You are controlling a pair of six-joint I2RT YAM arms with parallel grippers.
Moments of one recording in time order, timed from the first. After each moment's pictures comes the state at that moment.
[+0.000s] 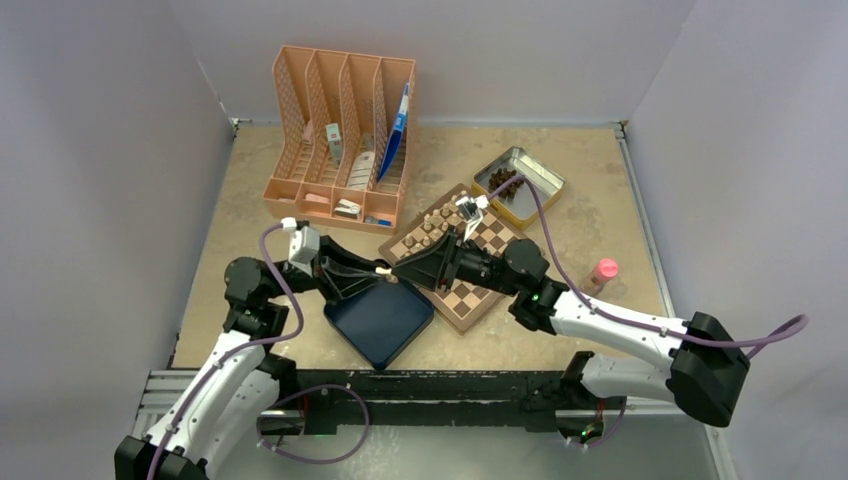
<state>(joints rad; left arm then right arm) -0.30 0.66 0.41 0.62 1.08 -0.48 0.93 1.14 0.63 0.67 -0.35 0.92</state>
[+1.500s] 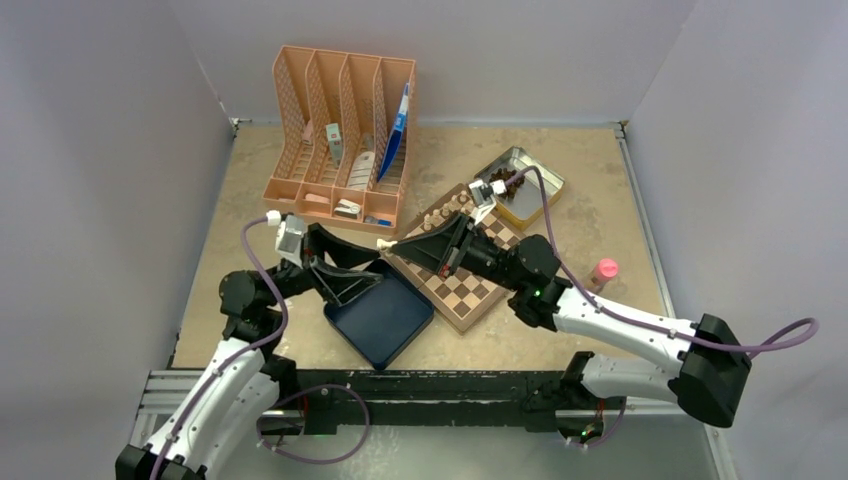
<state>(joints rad) -0.30 0.59 0.36 0.69 0.91 -0.75 0.95 1.12 0.69 0.74 -0.28 1.05</state>
